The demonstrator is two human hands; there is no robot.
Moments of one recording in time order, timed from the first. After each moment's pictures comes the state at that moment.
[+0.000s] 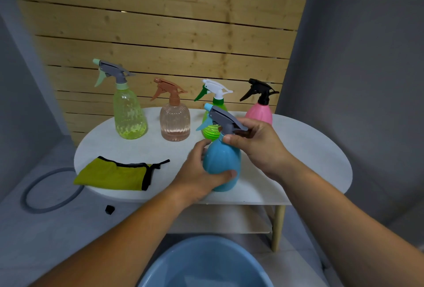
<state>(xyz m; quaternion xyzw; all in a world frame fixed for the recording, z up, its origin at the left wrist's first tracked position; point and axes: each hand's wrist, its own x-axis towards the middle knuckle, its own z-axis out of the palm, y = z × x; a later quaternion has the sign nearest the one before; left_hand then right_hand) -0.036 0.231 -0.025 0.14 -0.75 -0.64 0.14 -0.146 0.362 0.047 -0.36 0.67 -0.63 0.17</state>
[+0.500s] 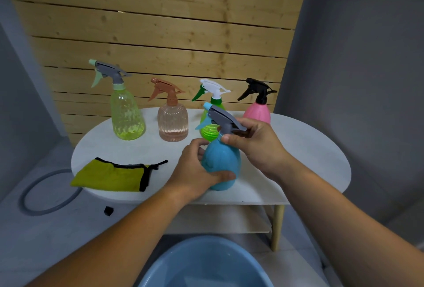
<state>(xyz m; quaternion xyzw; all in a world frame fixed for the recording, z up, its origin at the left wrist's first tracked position) -0.039 0.226 -0.021 0.14 -0.77 -0.60 0.16 -0.146 0.363 0.046 -0.36 0.67 -0.63 0.16</state>
